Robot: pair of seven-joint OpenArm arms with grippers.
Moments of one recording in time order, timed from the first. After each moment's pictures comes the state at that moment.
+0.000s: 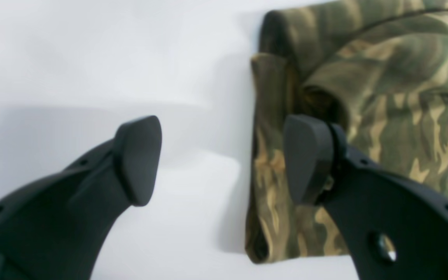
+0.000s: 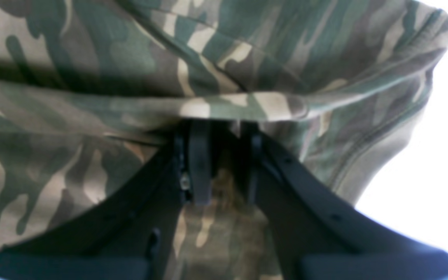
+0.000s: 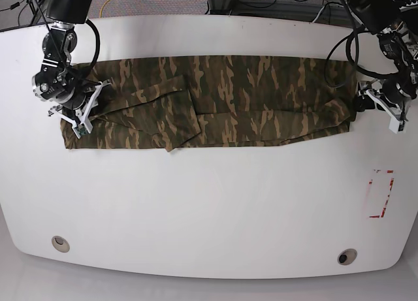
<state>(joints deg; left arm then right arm) -2.1 -15.9 -43.3 81.5 -26.5 -41.8 69.1 -4.1 19.3 20.0 84.2 8.8 40.9 -49.0</state>
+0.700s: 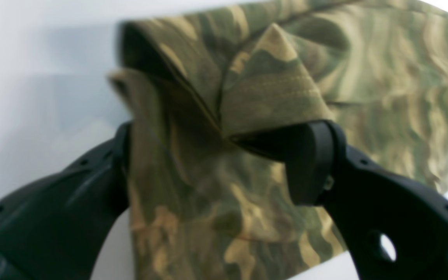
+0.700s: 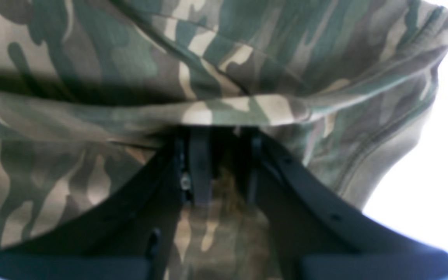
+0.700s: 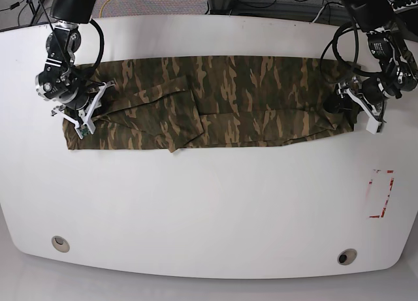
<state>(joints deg) 0.0 -15.8 -34.2 76.9 -39.8 -41.9 67.5 -3.9 17.6 20.2 84.5 8.4 40.5 -48.8</state>
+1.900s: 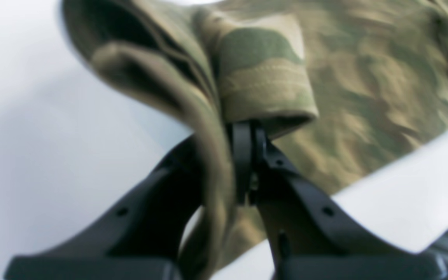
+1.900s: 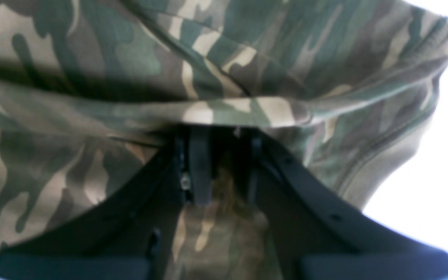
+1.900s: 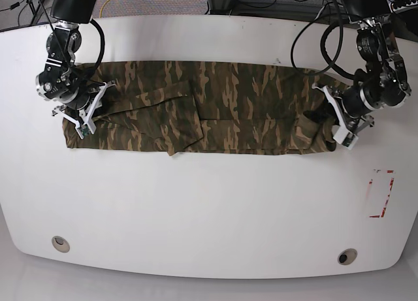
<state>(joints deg) 3.9 -15.9 -18.9 101.9 -37.0 -41.8 69.3 -3.9 17.6 20.2 84.5 8.7 40.5 -48.8</state>
